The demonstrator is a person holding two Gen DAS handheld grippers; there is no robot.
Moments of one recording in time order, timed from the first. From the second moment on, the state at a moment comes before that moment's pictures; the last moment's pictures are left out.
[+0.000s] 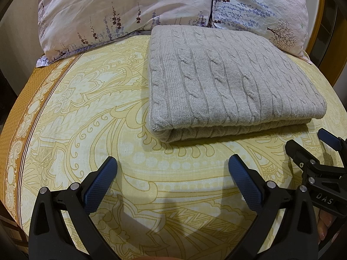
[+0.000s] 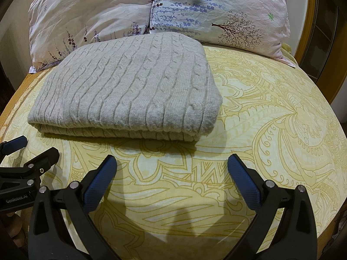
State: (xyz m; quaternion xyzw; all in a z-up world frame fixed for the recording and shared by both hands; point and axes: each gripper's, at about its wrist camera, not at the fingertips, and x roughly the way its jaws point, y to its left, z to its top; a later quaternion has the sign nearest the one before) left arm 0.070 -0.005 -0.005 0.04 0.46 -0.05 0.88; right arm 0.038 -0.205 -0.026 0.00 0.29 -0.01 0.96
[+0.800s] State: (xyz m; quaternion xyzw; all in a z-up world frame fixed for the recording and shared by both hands) left arm 0.069 -0.005 -0.004 0.04 0.46 -0.05 0.88; right arm 0.038 -0.205 -0.027 0.00 0.29 -0.01 0.96
